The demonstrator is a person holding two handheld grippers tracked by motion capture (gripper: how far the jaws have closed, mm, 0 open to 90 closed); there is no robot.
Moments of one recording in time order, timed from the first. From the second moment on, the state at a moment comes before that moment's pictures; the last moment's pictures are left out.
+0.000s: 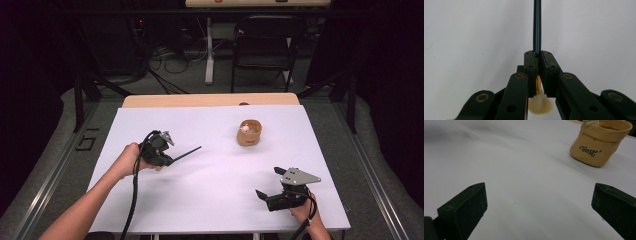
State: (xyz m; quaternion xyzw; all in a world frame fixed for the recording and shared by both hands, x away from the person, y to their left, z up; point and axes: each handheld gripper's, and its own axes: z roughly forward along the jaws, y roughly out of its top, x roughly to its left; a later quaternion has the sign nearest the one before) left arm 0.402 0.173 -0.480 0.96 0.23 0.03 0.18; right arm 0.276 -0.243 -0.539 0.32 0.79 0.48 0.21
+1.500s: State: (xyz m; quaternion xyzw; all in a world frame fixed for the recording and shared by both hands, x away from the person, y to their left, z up) left arm 0.383 0.102 -0.480 0.99 0.08 0.01 0.13; right arm 0.351 -0.169 -0.501 0.20 0.90 0.38 0.09
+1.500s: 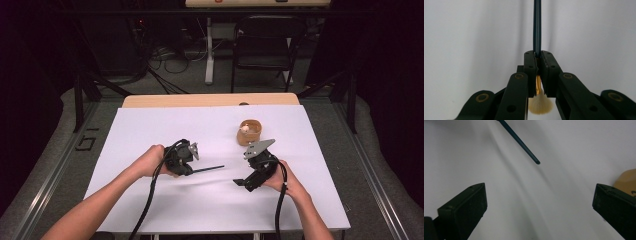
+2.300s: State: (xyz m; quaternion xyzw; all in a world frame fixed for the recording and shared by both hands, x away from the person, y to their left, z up) left arm 0.368 0.073 -0.477 0.99 0.03 0.03 0.11; right arm 0.346 -0.145 -0.511 0.16 0.92 0.34 0.11
